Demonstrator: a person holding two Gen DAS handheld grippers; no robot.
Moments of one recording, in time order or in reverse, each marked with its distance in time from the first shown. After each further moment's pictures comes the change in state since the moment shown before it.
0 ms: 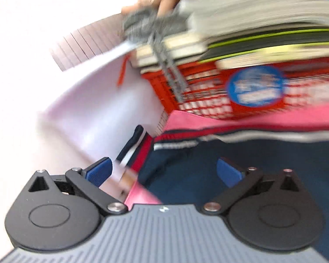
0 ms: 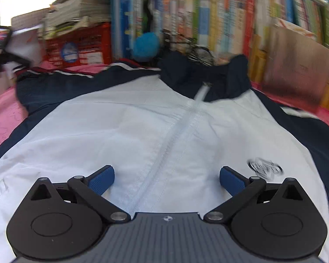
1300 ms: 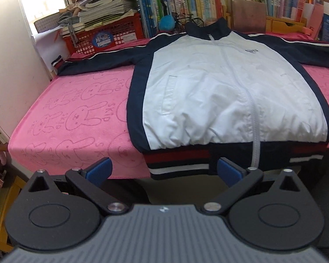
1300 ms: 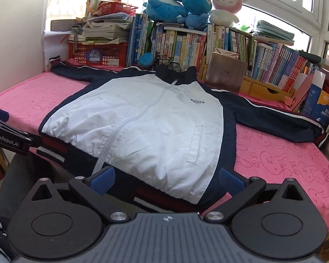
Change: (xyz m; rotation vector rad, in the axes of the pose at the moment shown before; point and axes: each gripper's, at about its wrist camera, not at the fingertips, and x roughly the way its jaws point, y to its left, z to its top) left arm -0.457 -0.069 -0.246 0.046 0.050 -0.487; right arm -0.321 0.080 -0.204 -0.065 -0.113 -0.162
